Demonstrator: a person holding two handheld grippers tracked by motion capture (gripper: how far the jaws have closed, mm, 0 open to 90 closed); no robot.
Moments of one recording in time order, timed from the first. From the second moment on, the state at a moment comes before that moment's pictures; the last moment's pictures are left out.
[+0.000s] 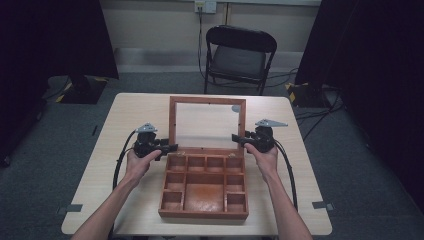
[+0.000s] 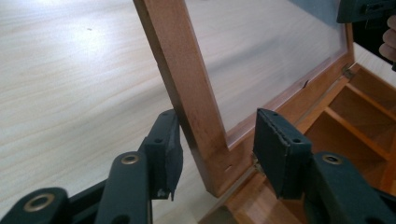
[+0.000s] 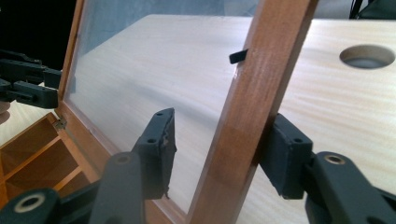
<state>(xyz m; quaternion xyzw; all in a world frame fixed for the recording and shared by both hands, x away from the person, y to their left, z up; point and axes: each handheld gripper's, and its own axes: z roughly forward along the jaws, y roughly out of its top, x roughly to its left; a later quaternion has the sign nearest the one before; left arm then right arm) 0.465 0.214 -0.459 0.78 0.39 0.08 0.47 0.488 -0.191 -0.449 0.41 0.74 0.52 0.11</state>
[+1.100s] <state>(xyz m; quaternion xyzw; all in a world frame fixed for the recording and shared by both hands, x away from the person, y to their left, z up) 0.471 0.220 -0.472 0.77 0.42 0.03 0.48 0.497 -0.184 -0.466 0.45 0.74 0.49 0.11</state>
